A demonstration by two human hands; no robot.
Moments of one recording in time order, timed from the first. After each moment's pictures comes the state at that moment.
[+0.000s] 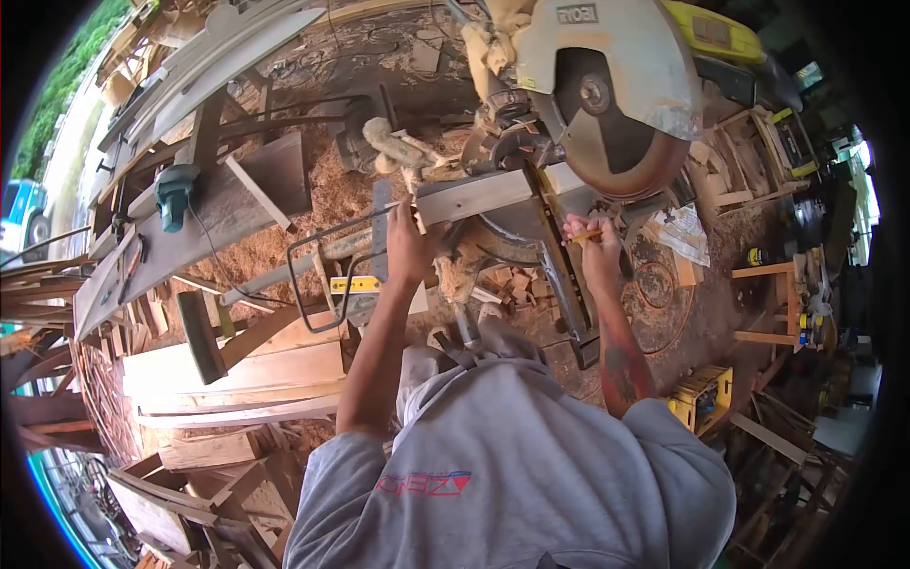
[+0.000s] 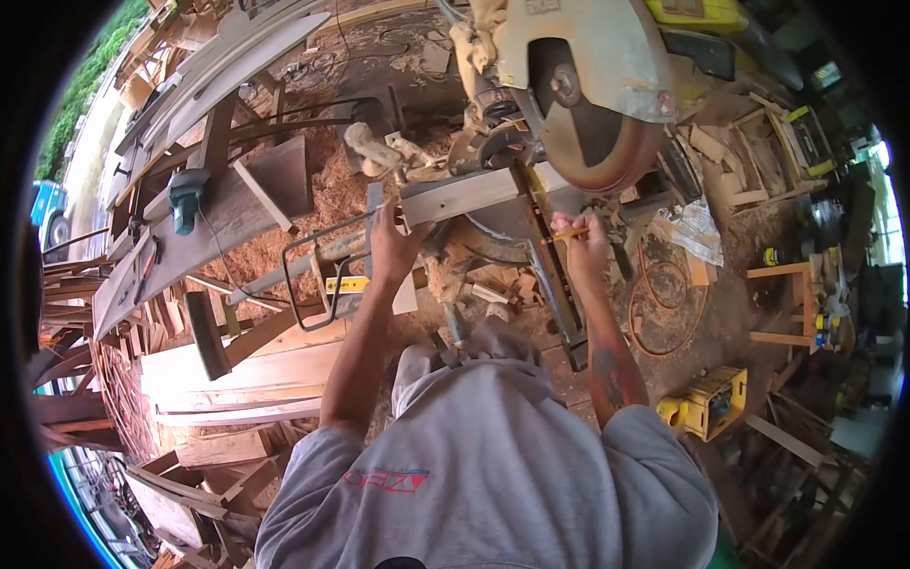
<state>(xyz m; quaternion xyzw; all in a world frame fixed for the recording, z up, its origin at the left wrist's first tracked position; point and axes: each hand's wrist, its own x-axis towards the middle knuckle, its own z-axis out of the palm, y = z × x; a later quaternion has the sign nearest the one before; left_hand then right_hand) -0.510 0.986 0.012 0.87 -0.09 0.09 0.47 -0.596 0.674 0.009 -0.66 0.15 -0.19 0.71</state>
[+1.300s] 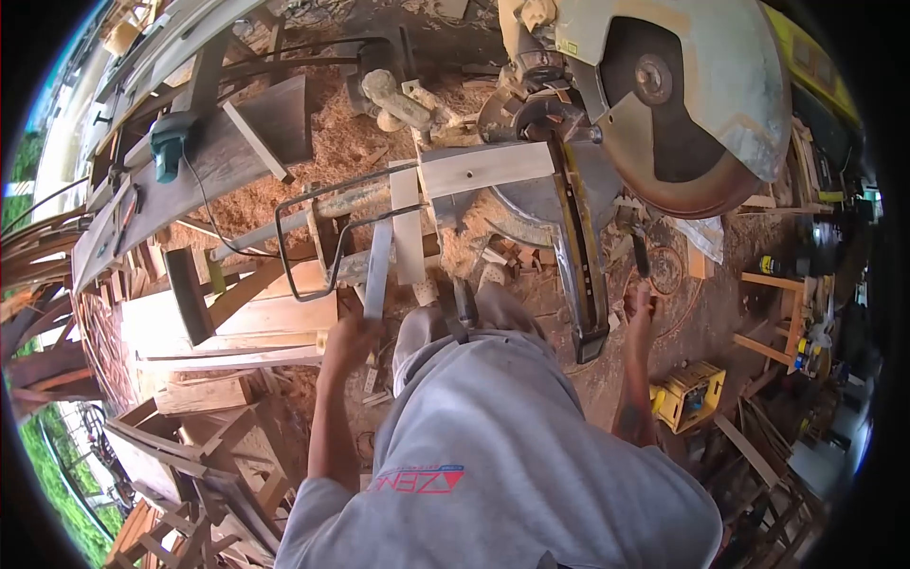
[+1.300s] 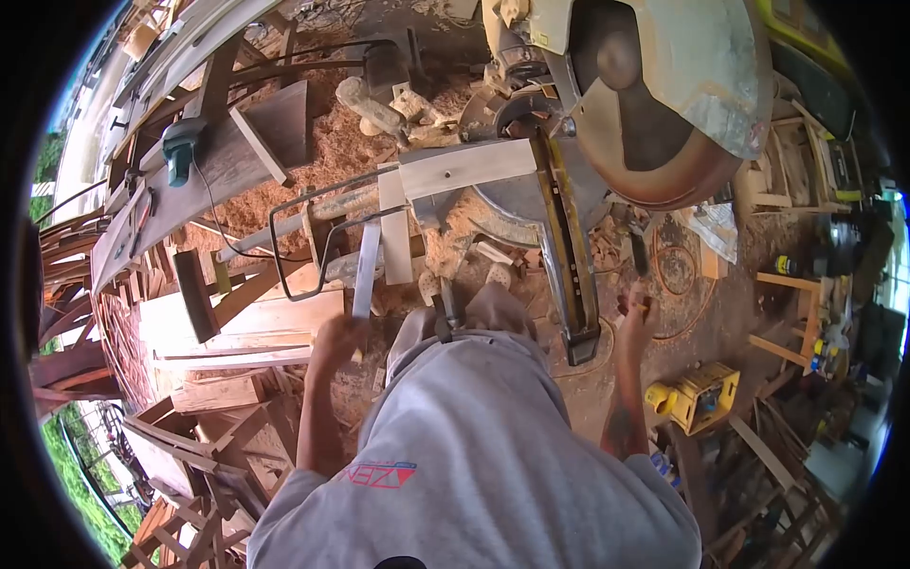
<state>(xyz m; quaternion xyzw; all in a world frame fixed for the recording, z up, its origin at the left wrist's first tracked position) -0.663 1.117 0.031 0.84 0.13 -0.37 0.38 -0.729 0.631 0.010 -0.70 0.45 -0.17 0.53</state>
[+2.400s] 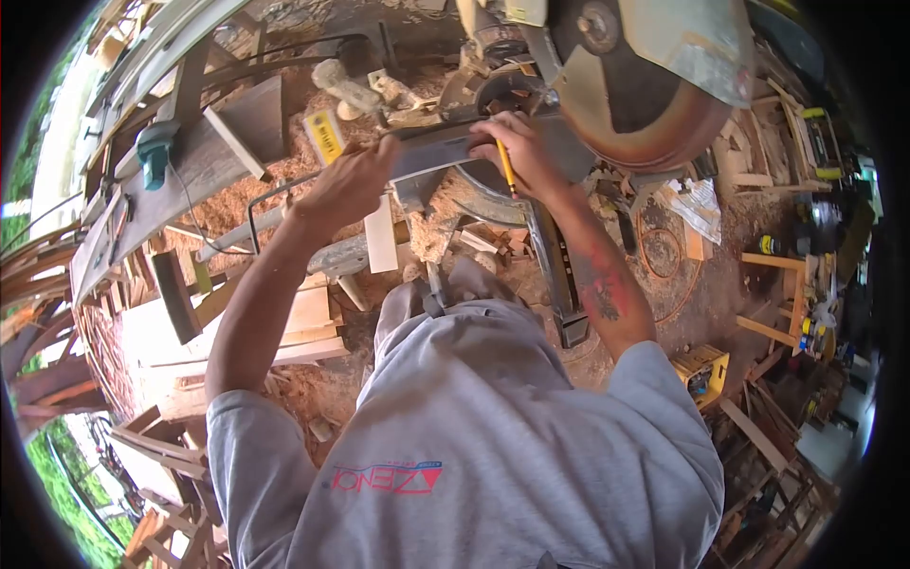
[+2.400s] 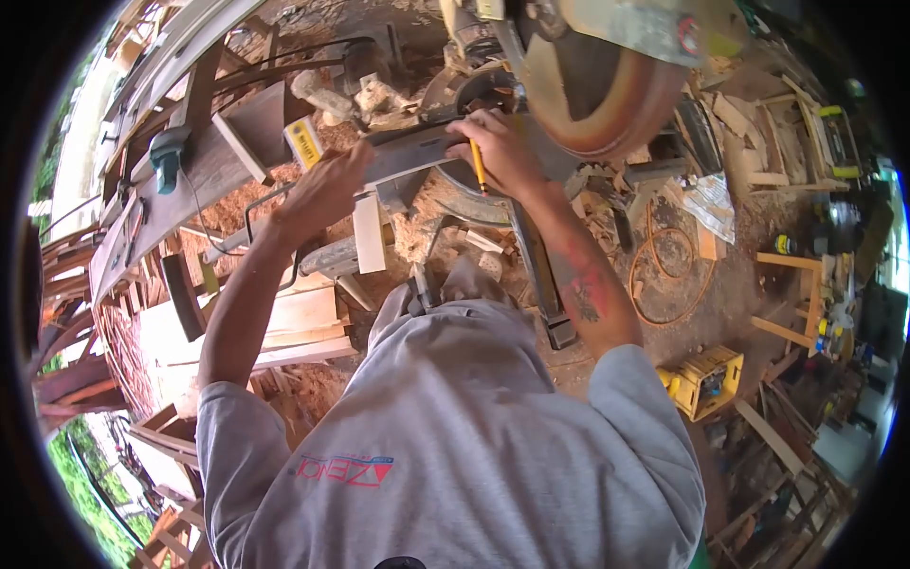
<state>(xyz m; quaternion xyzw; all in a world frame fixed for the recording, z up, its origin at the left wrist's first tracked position) -0.477 1.008 0.097 0.92 -0.35 -0.12 0.13 -0.494 0.722 0.037 -0.89 -0.22 -0.17 0.37</state>
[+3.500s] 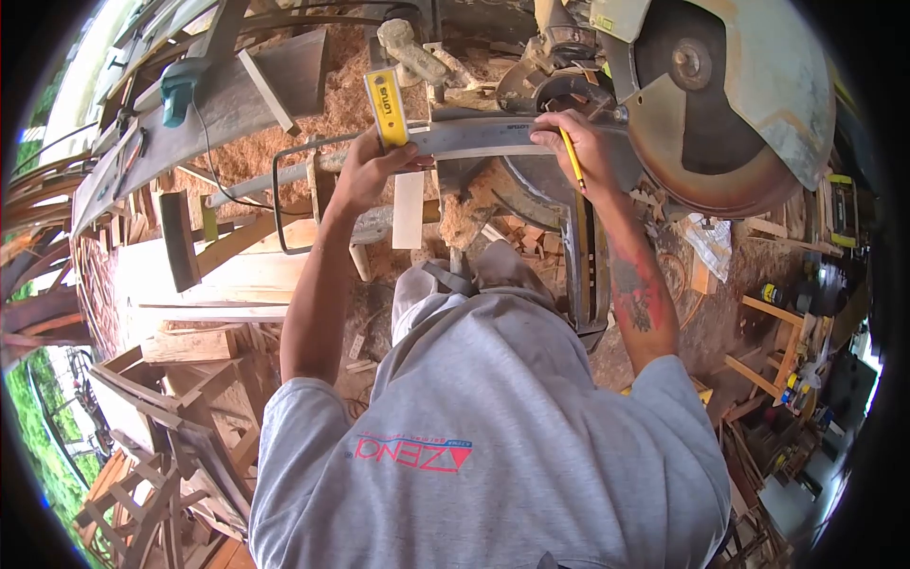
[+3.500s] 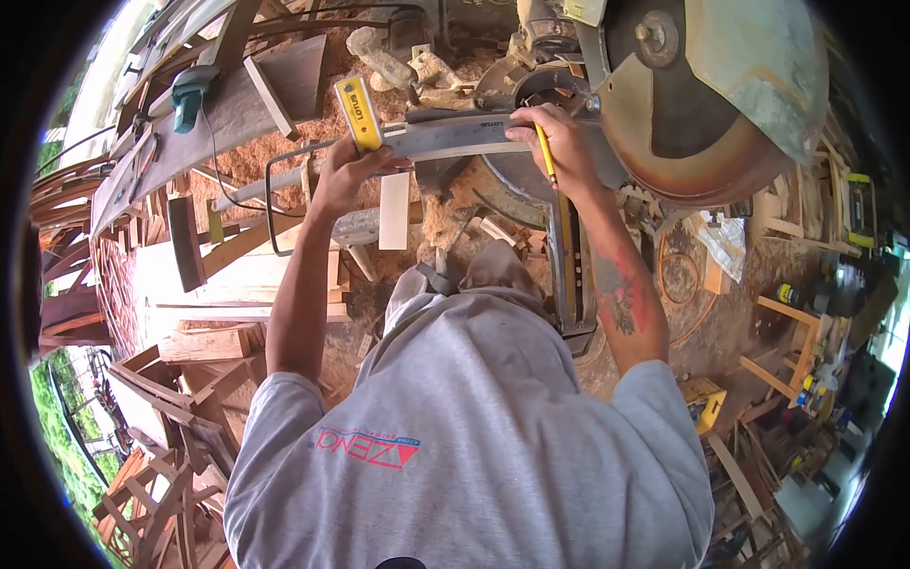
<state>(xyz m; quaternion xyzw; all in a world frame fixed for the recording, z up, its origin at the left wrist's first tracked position) -0.499 1.041 0.034 0.66 -0.04 -0.16 0.73 -0.480 0.716 0.036 -0.86 -0.18 -0.08 0.46</state>
